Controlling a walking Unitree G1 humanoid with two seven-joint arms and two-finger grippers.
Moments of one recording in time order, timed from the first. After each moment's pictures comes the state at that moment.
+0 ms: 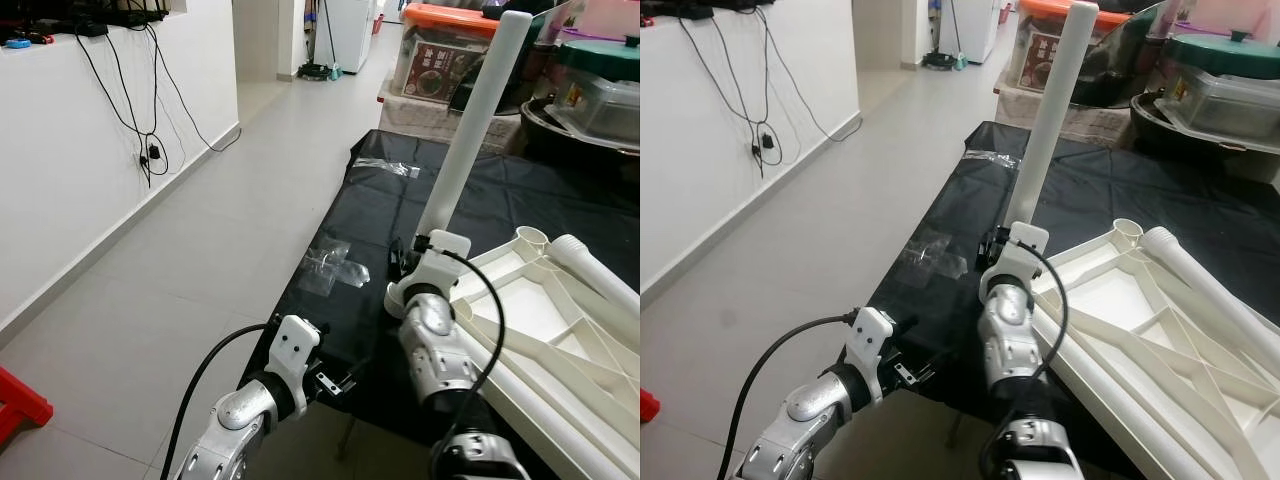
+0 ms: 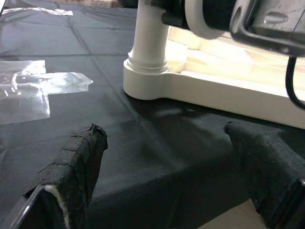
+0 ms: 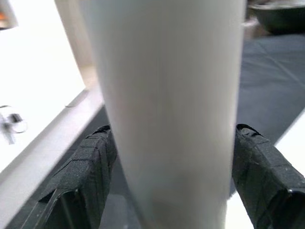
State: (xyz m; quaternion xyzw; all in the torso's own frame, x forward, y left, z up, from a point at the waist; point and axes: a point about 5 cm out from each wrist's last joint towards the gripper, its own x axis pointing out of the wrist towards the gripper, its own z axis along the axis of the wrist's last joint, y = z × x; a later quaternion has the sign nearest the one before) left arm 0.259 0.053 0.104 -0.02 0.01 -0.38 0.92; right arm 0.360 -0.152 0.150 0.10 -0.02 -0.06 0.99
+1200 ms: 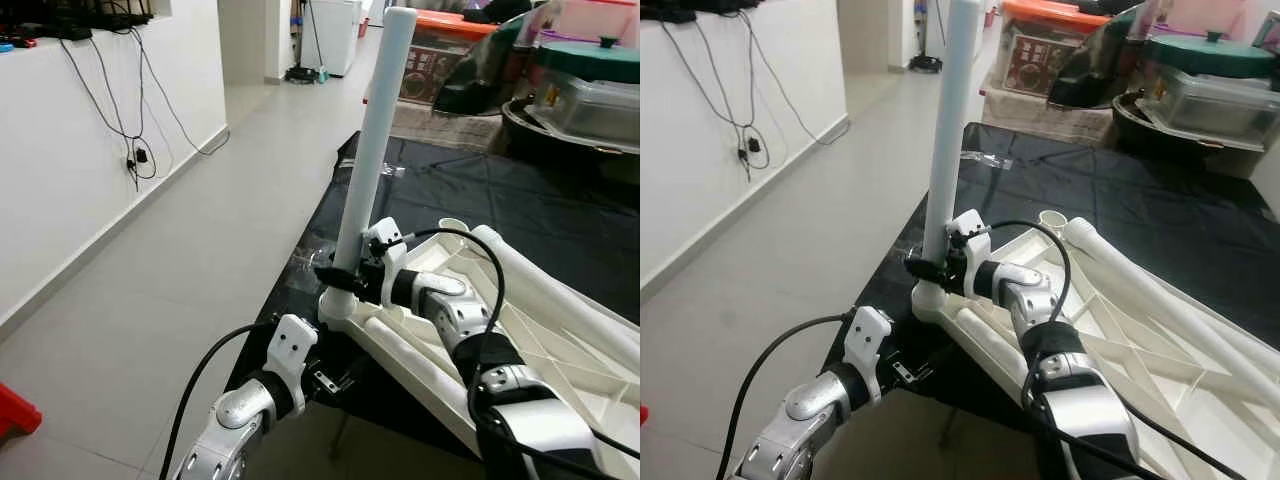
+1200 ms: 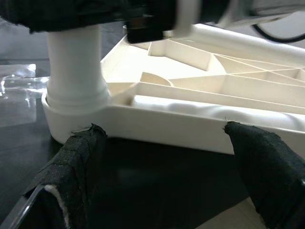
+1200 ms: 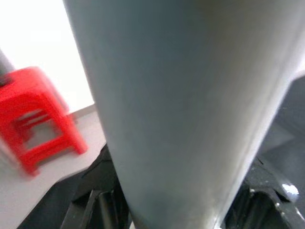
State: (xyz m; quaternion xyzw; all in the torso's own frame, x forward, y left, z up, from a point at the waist) left arm 0.260 0.054 0.104 -0.02 0.01 -0.38 0.93; right arm 0.384 -0.129 0.152 0.01 0.08 0.32 0.94
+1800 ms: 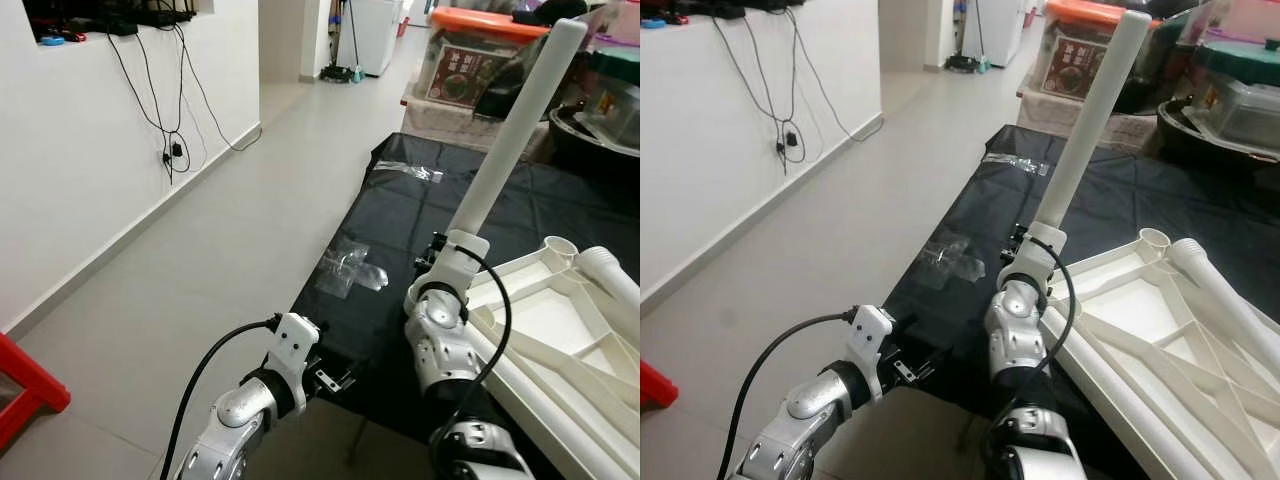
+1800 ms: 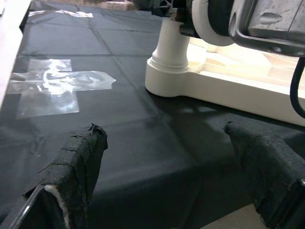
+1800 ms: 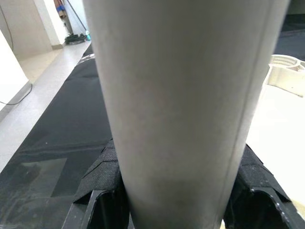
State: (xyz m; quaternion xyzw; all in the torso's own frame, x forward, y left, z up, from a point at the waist) left arm 0.261 0.054 0.105 -0.02 0.01 -0.38 0.93; right arm 0.359 -0.158 0.144 0.10 0.02 -0.24 0.97
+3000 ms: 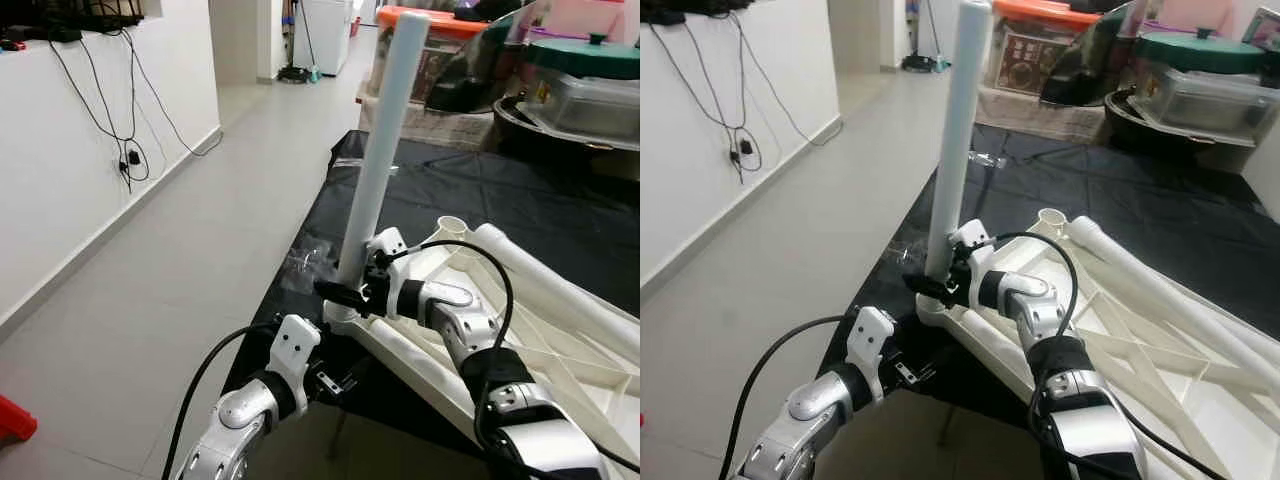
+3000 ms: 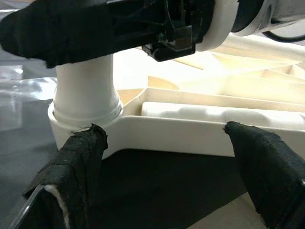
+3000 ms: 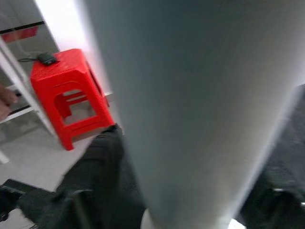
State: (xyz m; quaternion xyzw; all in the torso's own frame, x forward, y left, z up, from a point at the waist) left arm 0.259 0.053 0.103 -0.02 0.01 -0.38 0.92; right arm 0.363 -0.127 0.148 -0.01 0.10 0.48 0.87
